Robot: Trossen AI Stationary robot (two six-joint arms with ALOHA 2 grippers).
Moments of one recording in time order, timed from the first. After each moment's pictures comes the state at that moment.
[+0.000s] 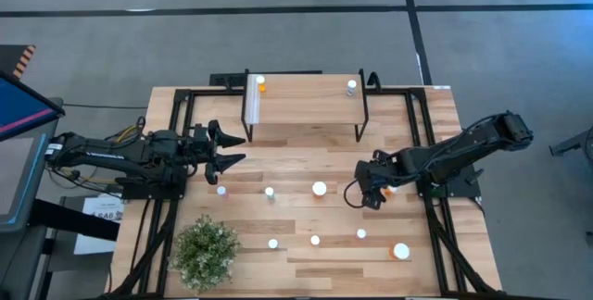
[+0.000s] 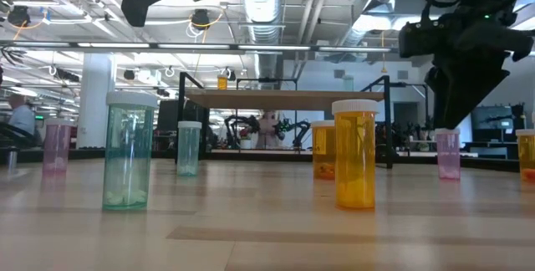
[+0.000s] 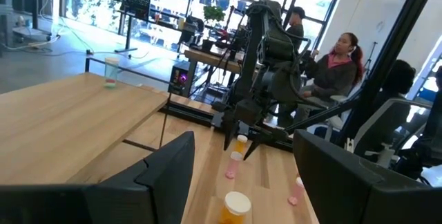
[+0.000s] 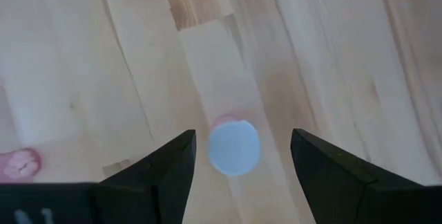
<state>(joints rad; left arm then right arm) -0.05 0.60 0.42 0.23 -0.16 -0.28 0.22 1.26 0.73 -0.70 0.18 0.53</state>
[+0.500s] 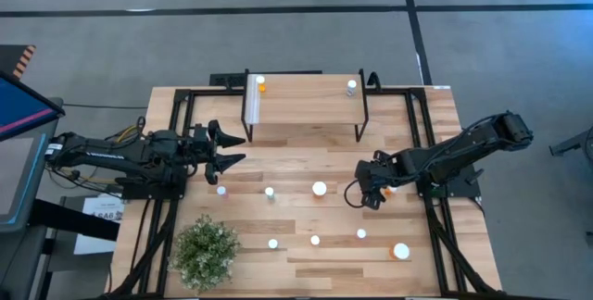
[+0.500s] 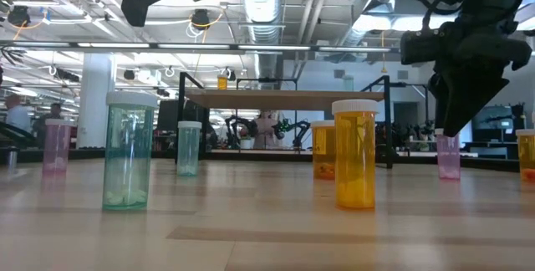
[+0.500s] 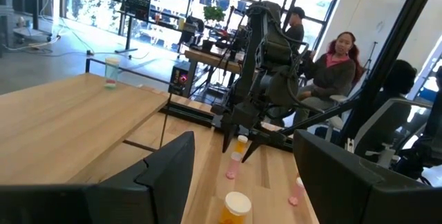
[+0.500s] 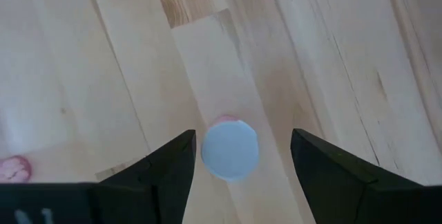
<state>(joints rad) -0.05 0.60 0.42 0.23 -0.16 -0.28 0.22 1.26 0.69 -0.65 0.18 0.55</state>
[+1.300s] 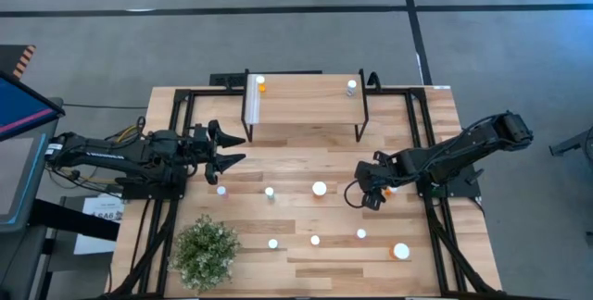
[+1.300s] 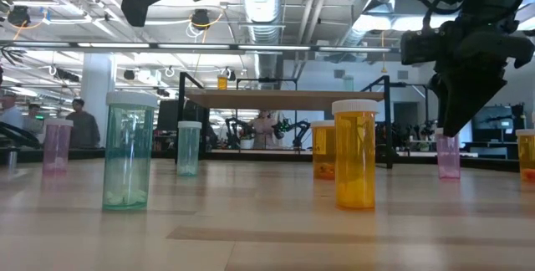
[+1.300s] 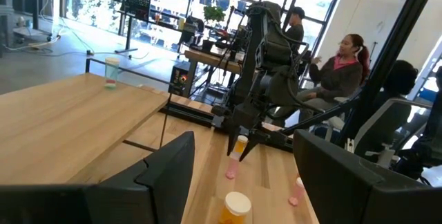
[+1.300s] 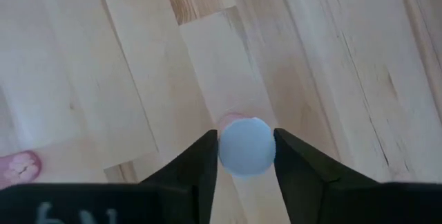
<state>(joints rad) -0.05 0.60 0.42 0.23 -0.16 -0.28 0.22 1.26 0.69 -0.65 0.15 0.55</state>
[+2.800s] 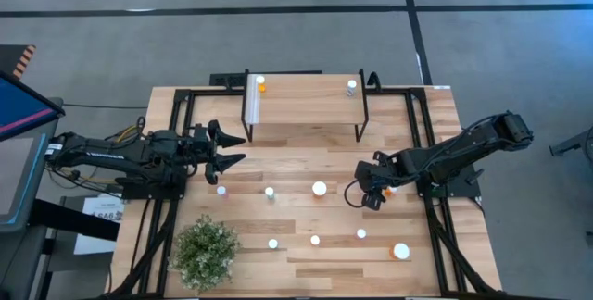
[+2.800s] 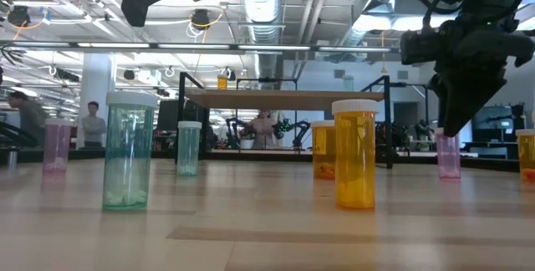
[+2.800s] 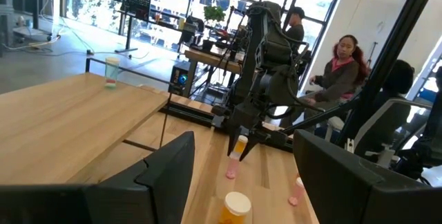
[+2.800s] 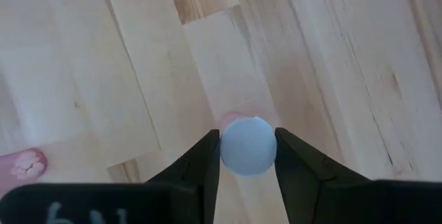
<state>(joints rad) -0.05 0.60 0.42 0.23 -0.16 -0.28 0.22 1.26 0.69 -0.65 0.13 0.55</state>
